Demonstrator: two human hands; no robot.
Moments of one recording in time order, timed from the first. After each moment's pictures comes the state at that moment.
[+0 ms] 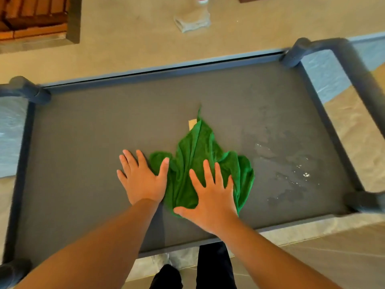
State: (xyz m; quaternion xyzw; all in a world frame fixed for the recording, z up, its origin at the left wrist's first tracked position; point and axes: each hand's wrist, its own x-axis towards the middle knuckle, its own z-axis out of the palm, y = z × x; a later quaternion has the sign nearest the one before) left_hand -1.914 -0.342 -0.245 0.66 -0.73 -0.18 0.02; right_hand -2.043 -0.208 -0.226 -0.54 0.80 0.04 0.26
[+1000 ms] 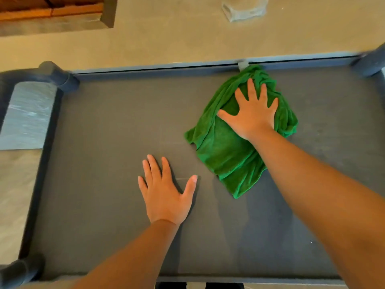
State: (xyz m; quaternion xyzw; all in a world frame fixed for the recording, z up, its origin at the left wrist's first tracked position) left_hand -1.914 -0.345 -0.244 0.66 -0.73 -0.19 0.00; right_hand -2.187 -0.427 -0.239 -0.51 0.85 0.04 0.16
